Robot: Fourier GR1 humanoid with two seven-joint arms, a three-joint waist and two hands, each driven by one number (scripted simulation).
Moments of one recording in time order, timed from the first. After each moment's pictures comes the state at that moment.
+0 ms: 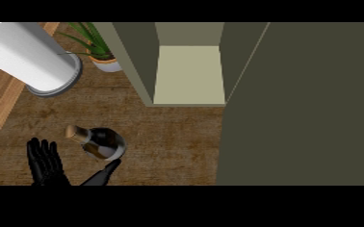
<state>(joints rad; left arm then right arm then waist) 0.38 0.01 -0.13 -1.70 0.20 0.63 -0.46 0.06 -0.04 0.08 -2.40 -0.14 0.15 0.44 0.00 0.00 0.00</state>
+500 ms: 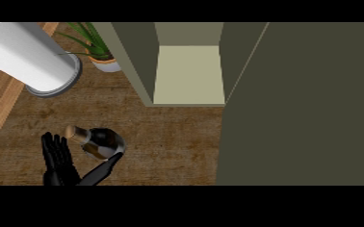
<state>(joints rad) 0.25 0.01 -0.03 -1.44 0.30 0.52 -0.57 0.06 -0.05 0.05 -2.41 -0.16 0.16 0.44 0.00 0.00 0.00</state>
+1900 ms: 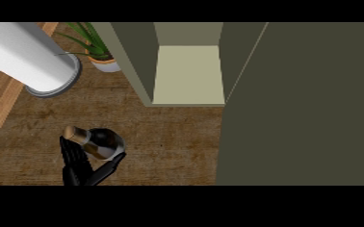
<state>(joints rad) 0.00 0.02 0.12 -0.83 0.52 0.19 -0.94 0.10 -0.04 0.03 -2.40 -0.15 0.21 0.41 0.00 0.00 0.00</state>
